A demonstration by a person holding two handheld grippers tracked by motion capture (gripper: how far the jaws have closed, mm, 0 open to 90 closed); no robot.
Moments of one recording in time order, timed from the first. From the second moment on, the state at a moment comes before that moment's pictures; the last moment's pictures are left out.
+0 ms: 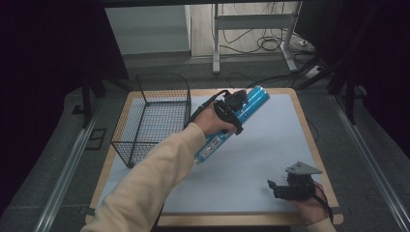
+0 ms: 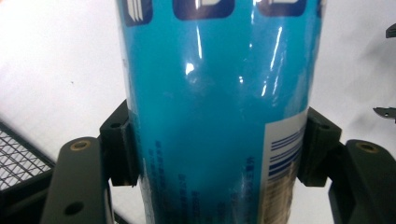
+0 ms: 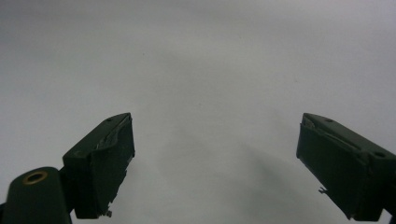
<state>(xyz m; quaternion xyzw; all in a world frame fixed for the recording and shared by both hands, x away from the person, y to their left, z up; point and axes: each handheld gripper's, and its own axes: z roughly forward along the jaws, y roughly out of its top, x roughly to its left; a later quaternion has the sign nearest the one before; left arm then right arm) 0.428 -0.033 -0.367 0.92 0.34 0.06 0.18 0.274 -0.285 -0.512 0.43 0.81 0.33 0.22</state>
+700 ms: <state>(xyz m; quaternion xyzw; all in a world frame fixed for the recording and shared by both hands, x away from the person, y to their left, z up) 0.443 -0.021 -0.349 0.92 0.35 0.08 0.17 0.275 -0.288 -0.511 0.43 0.81 0.33 0.22</state>
